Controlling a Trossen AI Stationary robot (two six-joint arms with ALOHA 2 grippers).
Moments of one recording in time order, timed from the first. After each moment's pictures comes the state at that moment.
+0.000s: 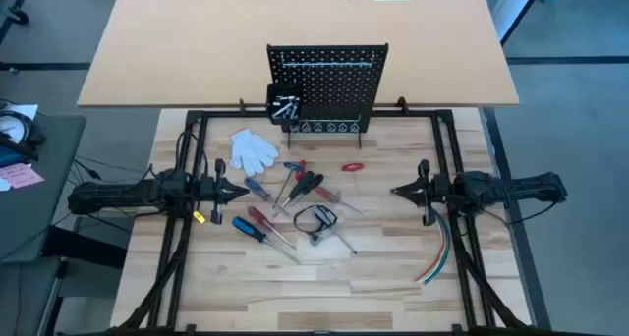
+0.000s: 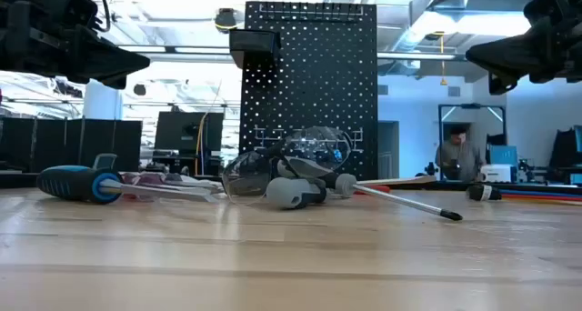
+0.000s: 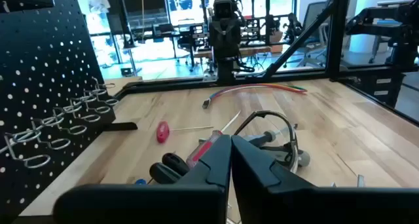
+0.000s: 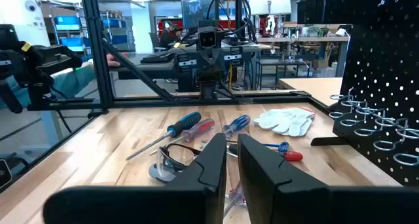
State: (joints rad) left arm 0.05 0.05 0.01 0.03 -0.01 0.12; right arm 0.12 0.01 0.00 0.05 0.17 0.02
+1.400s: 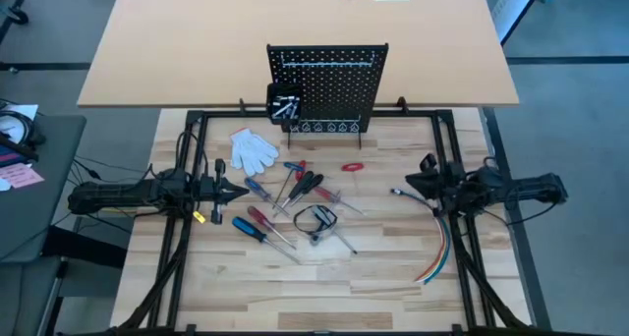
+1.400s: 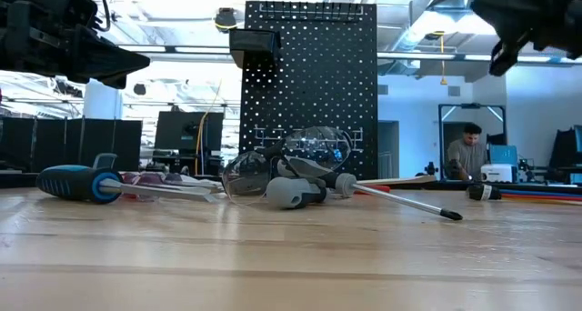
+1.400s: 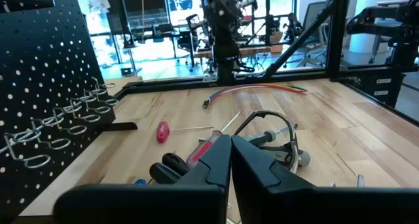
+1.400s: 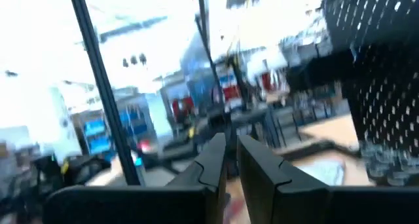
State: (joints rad) left arm 0.05 0.05 0.01 0.03 -0.01 0.12; right arm 0.10 0.02 0.00 0.36 0.19 0.26
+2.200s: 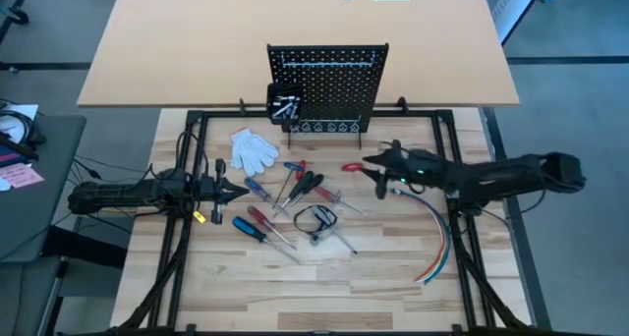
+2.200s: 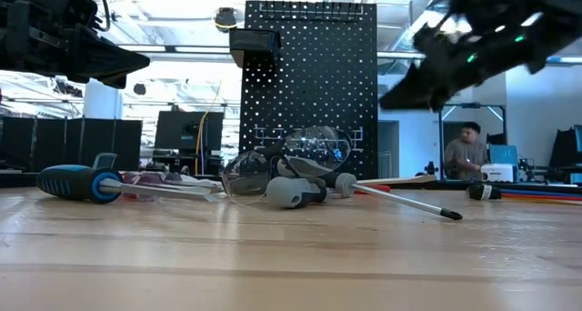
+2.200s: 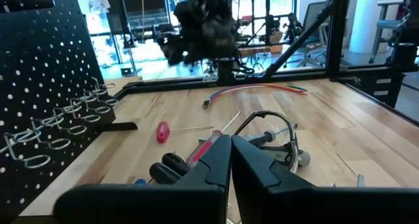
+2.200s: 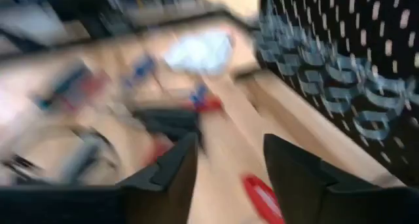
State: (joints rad) left arm 0.05 0.05 0.01 0.03 -0.01 0.12; right arm -0.21 1.12 0.37 0.37 0.18 0.10
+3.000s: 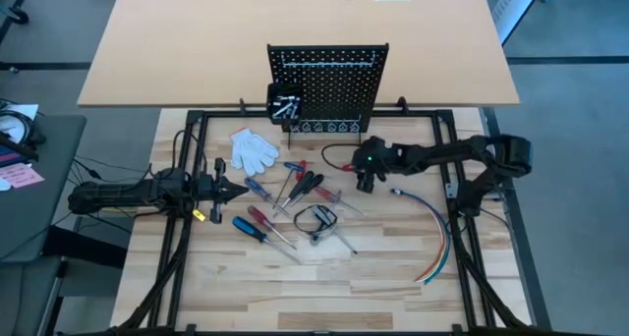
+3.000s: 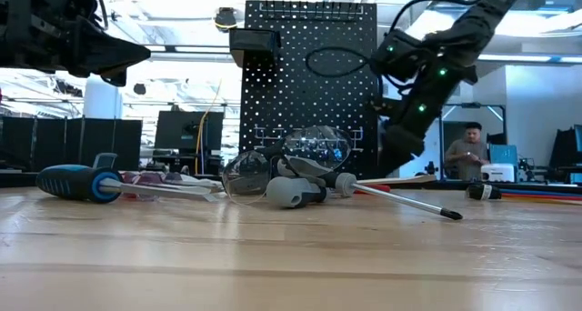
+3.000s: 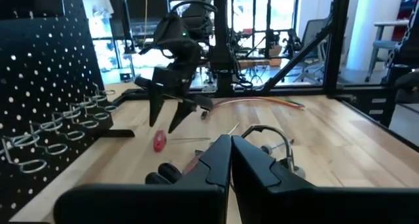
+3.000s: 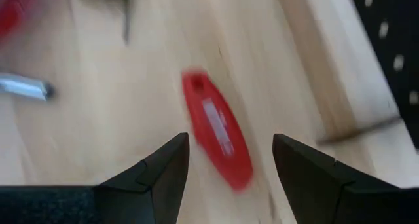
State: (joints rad) left arm 0.05 0.05 0.01 0.07 -0.01 0.06; right arm -0.34 1.58 0.71 -0.09 0.19 -0.16
